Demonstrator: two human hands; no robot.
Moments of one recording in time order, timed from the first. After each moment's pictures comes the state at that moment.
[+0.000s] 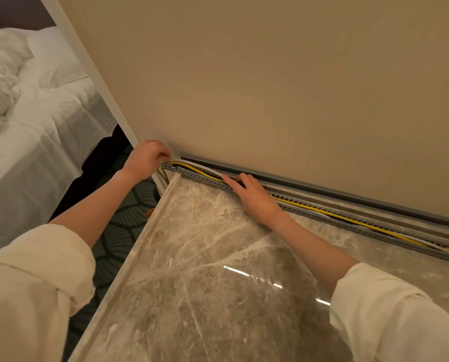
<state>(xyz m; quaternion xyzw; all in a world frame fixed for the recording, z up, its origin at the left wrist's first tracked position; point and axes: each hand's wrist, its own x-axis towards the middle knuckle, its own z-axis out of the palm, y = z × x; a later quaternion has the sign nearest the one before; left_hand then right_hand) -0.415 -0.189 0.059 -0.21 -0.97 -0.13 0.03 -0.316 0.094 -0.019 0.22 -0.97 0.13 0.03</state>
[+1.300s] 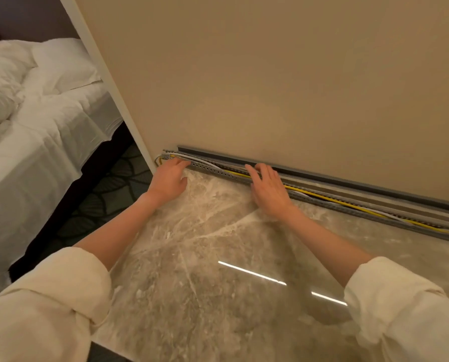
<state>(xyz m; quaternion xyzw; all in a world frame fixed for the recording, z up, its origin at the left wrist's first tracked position) -0.309 -0.135 0.037 -0.19 -0.97 -0.11 0.03 -0.250 0.136 0.010 0.12 -0.99 0.04 0.10</state>
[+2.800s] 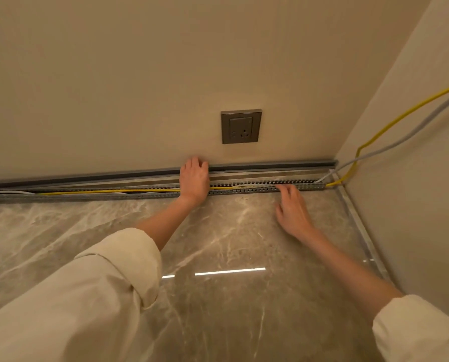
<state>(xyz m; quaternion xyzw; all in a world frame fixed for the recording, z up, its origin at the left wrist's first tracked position) -0.157 0.378 0.028 -0.29 -0.95 -0.06 0.08 0.027 0.563 0.000 -0.19 -0.96 0.18 0.11</state>
